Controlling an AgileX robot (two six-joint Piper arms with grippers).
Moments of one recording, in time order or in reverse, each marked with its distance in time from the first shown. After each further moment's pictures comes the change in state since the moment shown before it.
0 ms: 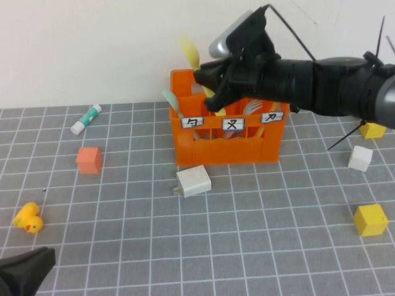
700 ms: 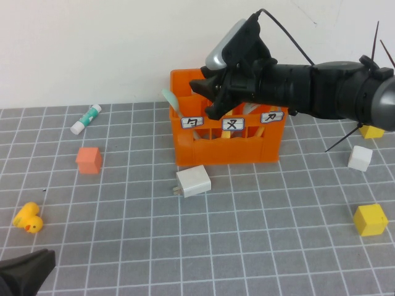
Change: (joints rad) right arm 0.000 0.017 0.000 0.000 0.021 -0.099; left arm 0.000 0.000 0.000 0.000 0.010 0.000
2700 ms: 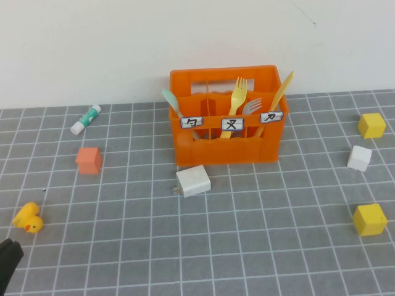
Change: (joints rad) right arm 0.000 -1.837 1.117 -1.626 0.285 1.496; left arm 0.000 -0.301 0.101 0.029 -0.171 0.107
